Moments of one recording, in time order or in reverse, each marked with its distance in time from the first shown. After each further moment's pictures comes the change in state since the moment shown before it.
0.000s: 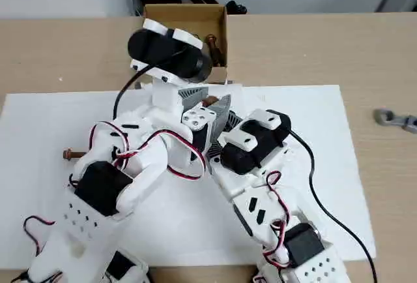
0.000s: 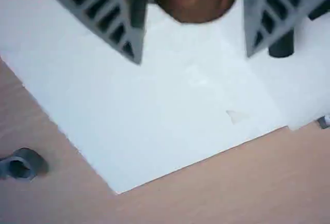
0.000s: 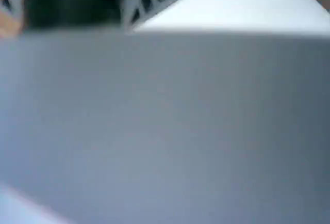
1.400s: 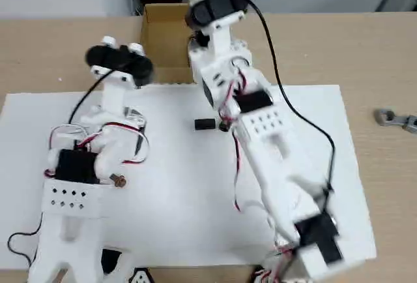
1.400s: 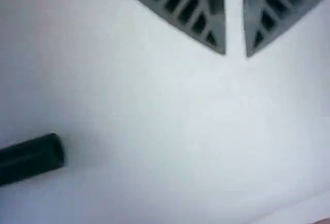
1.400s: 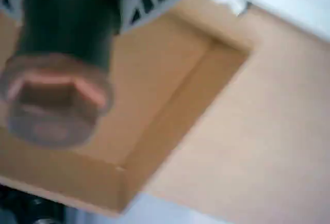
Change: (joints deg) left arm -27.7 0.1 14.8 5.5 -17.9; right arm 10.2 84.6 -63.4 -4.8 -0.1
